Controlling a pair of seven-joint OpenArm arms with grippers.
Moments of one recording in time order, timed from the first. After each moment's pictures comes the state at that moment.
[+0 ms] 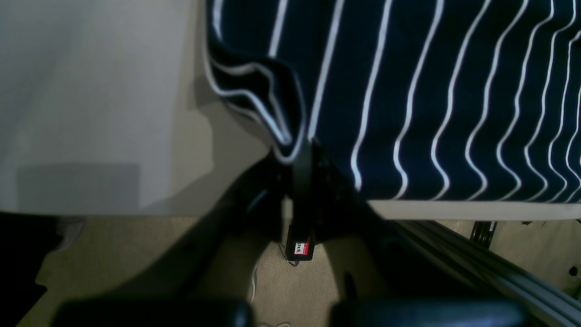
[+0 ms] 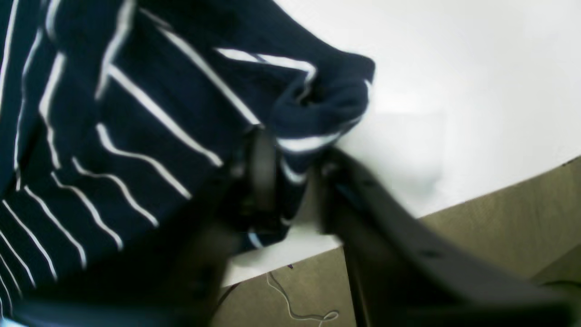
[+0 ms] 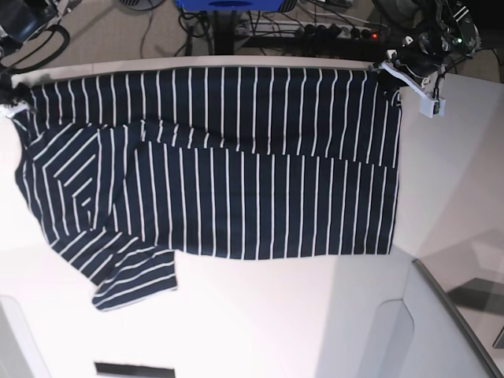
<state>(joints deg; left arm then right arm) 24.0 -6.1 -36.7 85.6 -24.2 -33.5 47.8 -1.7 6.5 60.4 68.2 0.0 34.2 -49.3</state>
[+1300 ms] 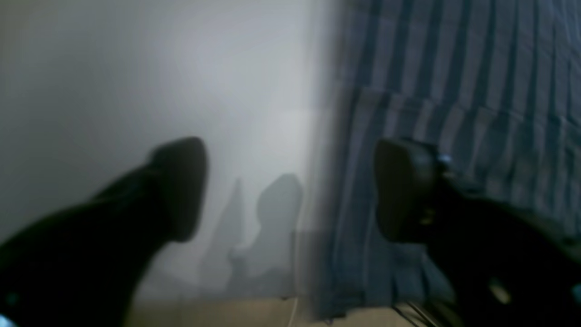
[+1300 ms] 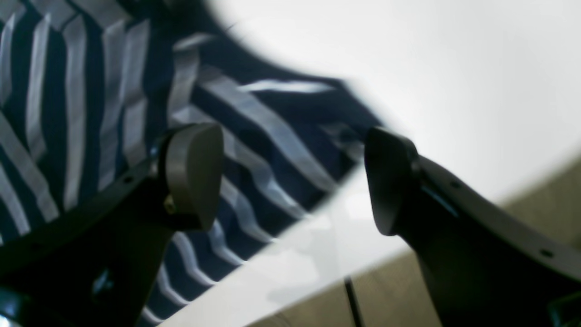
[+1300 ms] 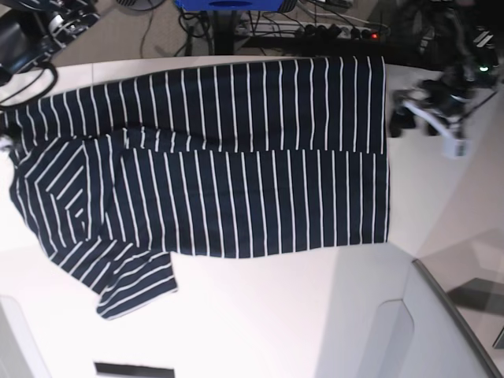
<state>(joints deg) 18.9 -8.5 -35.0 93.4 -24.9 -34.1 48.3 6.8 5.4 62.1 74.6 -5.3 31.8 -52.7</state>
